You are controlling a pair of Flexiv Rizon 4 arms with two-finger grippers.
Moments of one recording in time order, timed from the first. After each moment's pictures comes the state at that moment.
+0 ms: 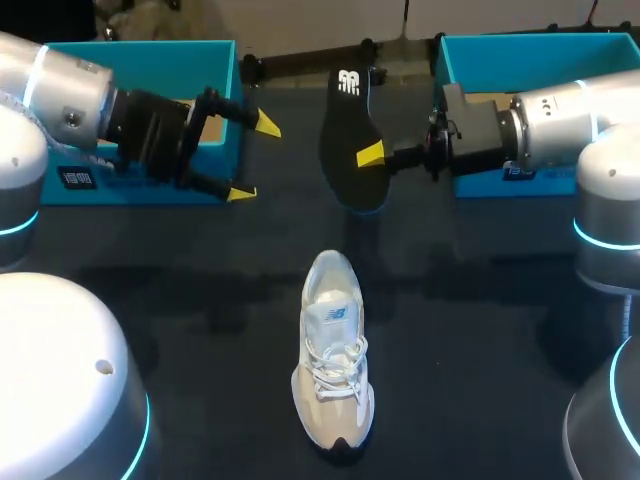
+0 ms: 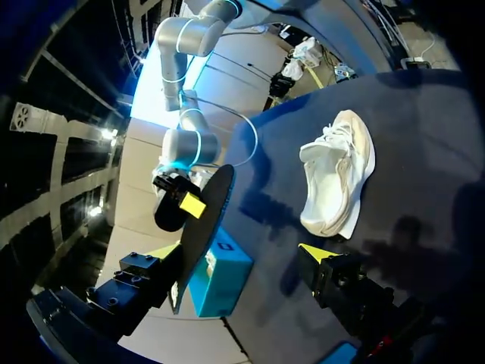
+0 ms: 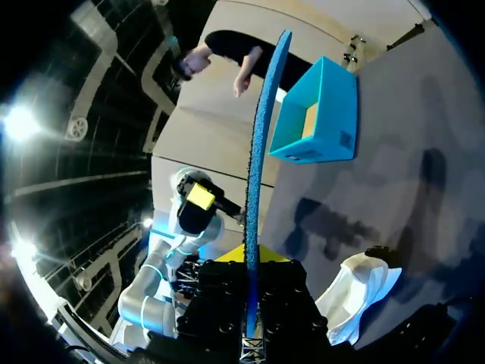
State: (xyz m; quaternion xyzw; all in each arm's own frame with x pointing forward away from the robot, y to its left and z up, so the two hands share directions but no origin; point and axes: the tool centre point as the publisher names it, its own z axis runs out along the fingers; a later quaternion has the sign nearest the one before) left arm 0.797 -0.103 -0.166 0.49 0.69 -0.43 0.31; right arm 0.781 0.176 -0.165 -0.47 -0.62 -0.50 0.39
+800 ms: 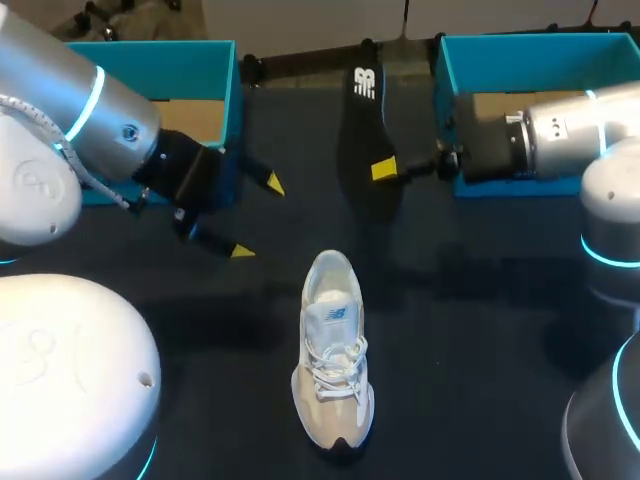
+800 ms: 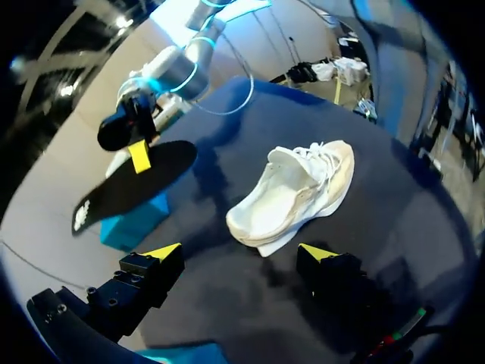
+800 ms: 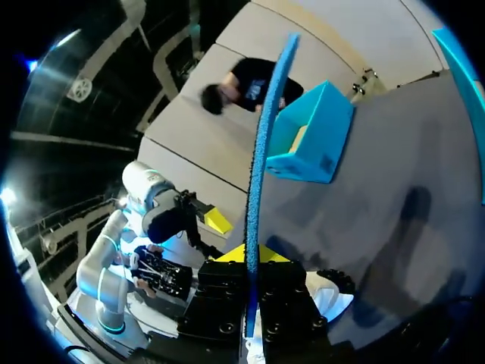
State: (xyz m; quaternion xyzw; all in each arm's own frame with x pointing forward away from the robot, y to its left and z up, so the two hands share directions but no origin) left arm 0.747 -0.093 -0.238 0.28 0.90 -0.31 0.13; right arm 0.795 0.151 -0.205 -0.43 -0.67 -0.53 0.28
